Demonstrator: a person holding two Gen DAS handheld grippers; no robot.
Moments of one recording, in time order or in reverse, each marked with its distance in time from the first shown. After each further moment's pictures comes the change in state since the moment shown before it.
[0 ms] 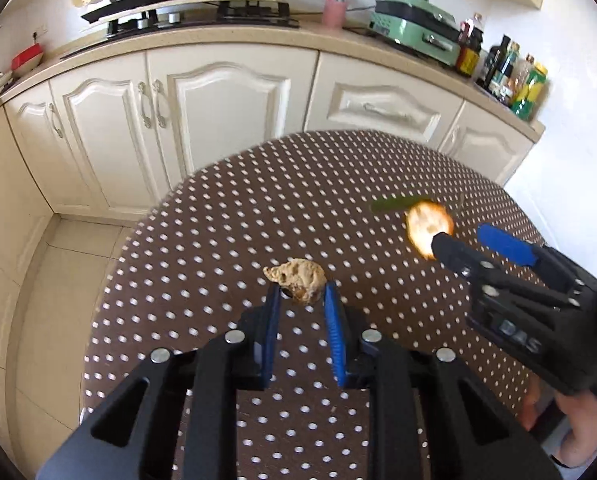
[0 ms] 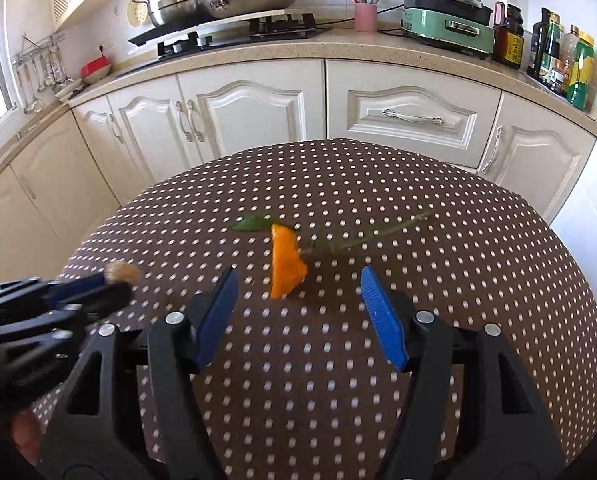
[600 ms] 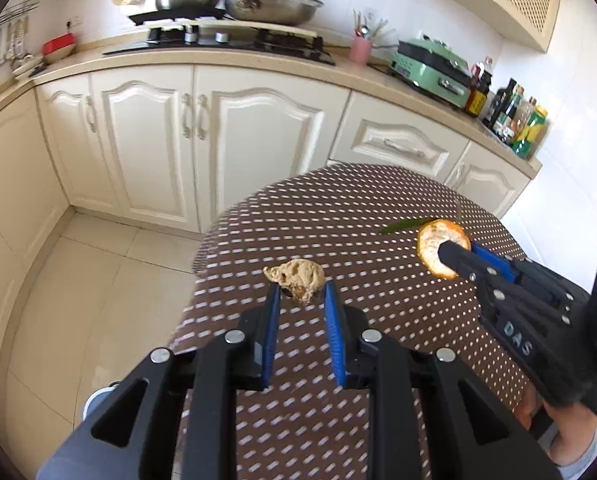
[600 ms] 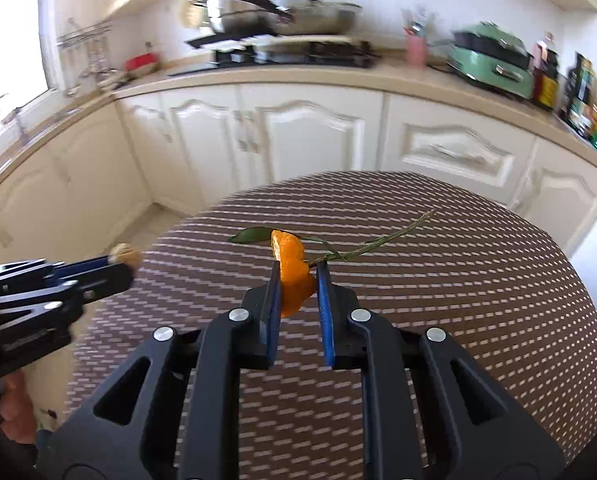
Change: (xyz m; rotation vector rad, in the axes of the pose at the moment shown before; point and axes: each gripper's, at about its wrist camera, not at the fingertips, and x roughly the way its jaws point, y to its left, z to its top) left arm -0.087 0.072 -0.031 -0.087 -0.095 -0.002; right arm -0.052 0.085 -0.005 -0.122 -0.073 0.117
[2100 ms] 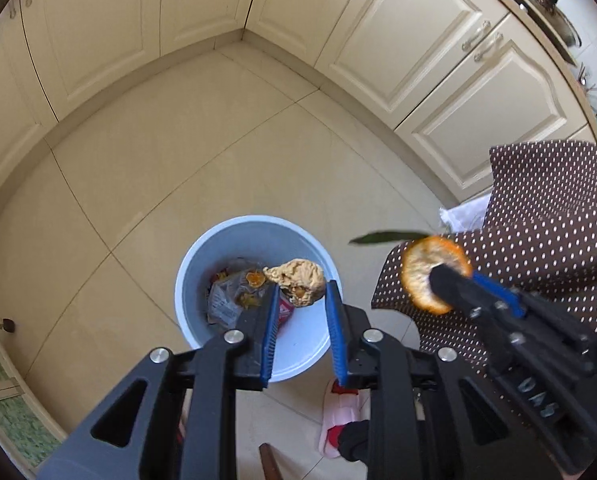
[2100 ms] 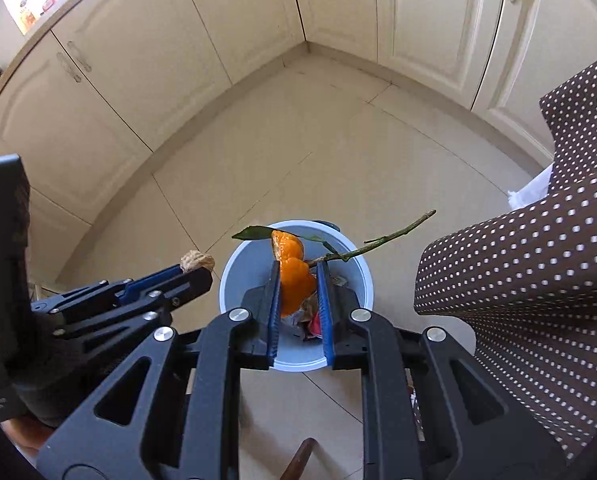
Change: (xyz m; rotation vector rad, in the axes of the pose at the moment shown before) left arm 0.018 0.387 -0.290 -0.553 0.219 0.203; right arm 0.184 0.385 -0.201 -0.201 0.470 0.338
